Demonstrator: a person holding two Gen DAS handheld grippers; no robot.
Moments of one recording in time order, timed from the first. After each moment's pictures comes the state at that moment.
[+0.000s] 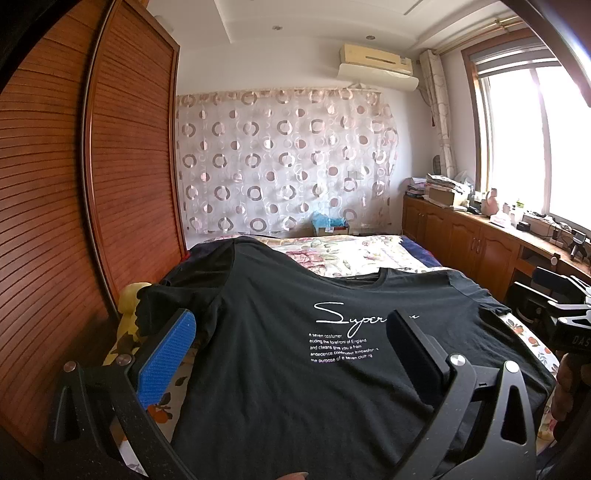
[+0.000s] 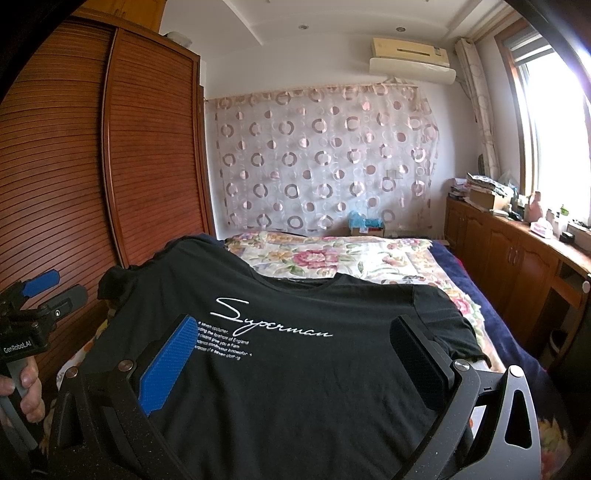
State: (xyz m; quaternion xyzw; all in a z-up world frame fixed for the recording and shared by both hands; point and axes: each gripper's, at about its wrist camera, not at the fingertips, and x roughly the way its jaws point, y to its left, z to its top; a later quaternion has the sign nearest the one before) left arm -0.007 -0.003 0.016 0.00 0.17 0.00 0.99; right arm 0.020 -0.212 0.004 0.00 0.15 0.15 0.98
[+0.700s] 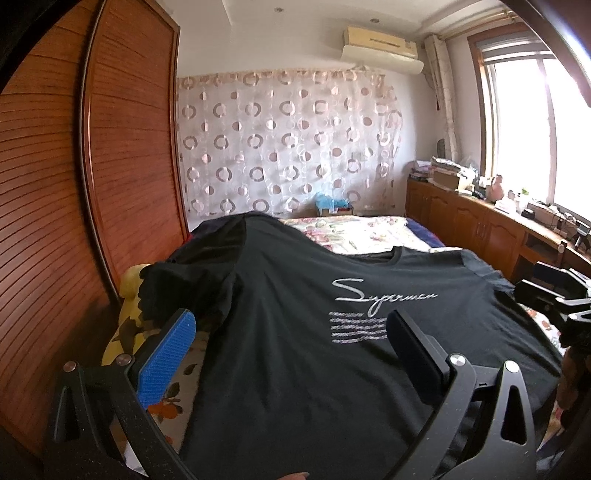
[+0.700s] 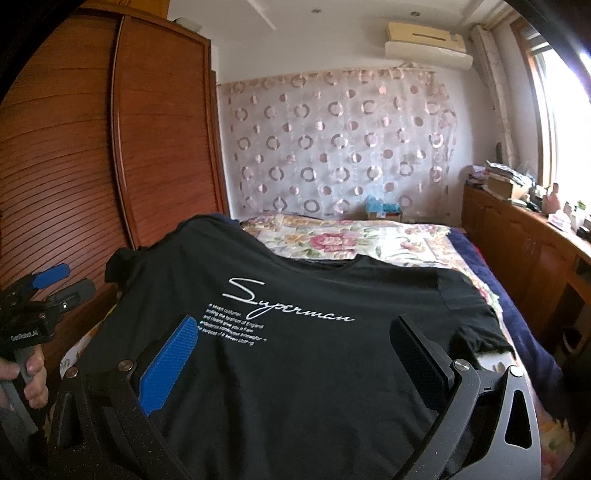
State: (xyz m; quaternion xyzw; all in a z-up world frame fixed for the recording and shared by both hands) left arm 0.019 0.027 -0.008 0.01 0.21 0.01 0.98; right arm 0.050 -0.201 -0.007 0.00 0.19 0.19 0.96
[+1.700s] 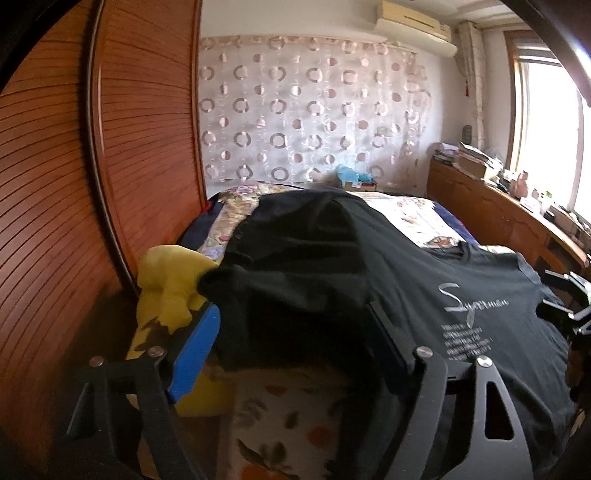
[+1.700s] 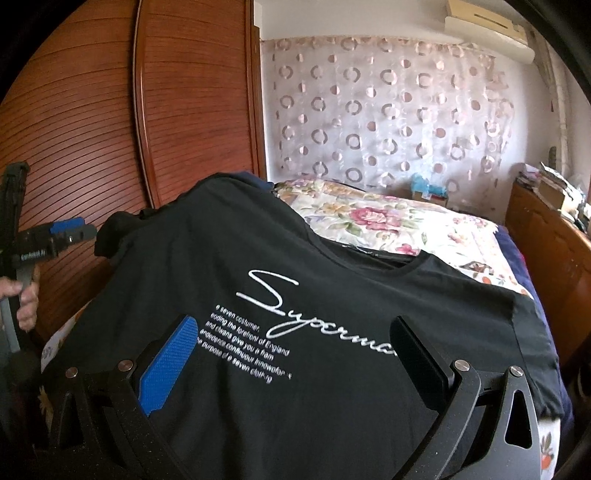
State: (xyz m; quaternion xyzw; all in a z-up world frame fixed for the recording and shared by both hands) left arm 0.108 0.158 -0.022 -0.02 0.27 0.02 0.96; right arm 0.144 -0.189 0.000 -0.05 0.24 0.25 0.94
